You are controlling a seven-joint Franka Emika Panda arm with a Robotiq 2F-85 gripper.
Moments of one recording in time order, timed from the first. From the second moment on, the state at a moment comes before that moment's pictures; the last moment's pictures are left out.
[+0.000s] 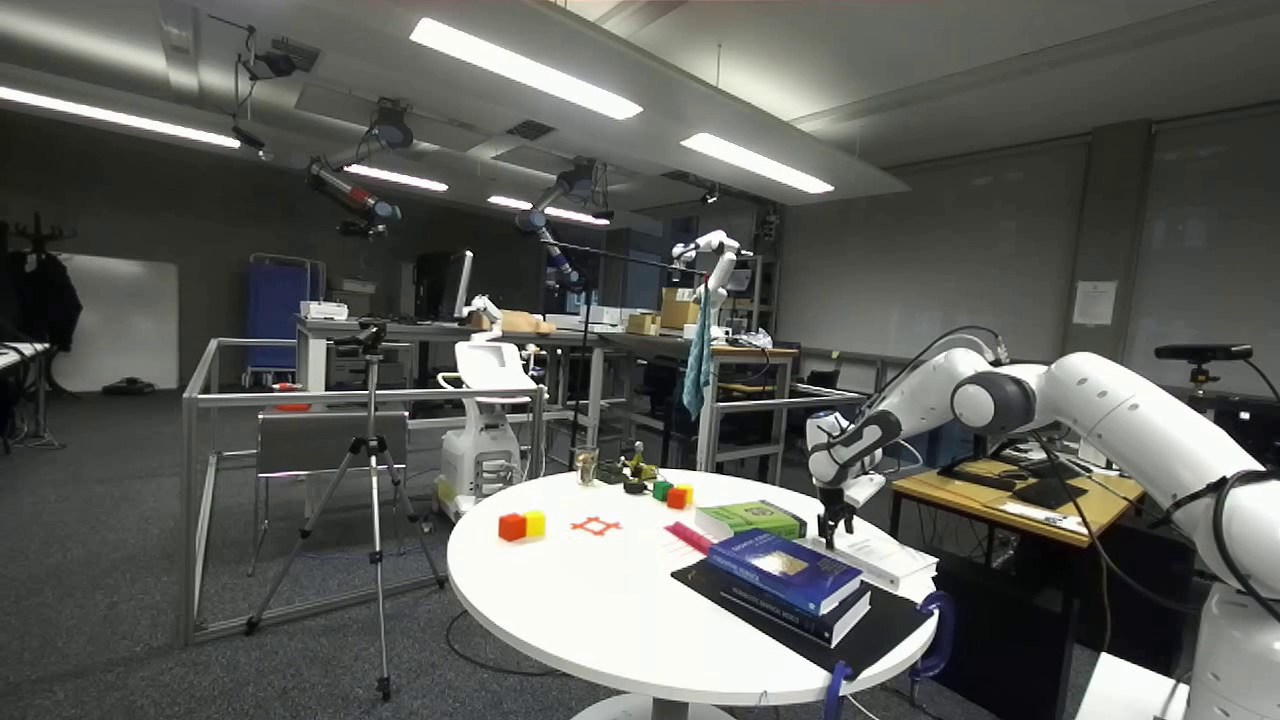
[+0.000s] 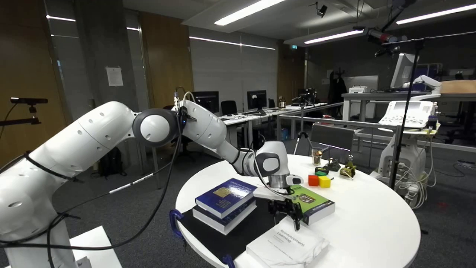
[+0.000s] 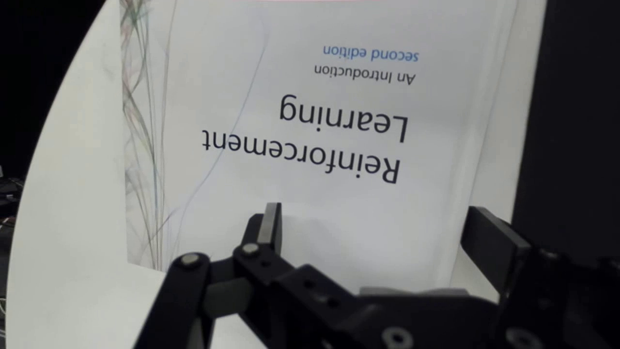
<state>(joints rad) -0.24 0.98 -0.17 -1.29 -0.20 2.24 -0.19</state>
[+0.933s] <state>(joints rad) -0.28 0.98 -0.19 -1.29 -0.20 2.24 -0.19</state>
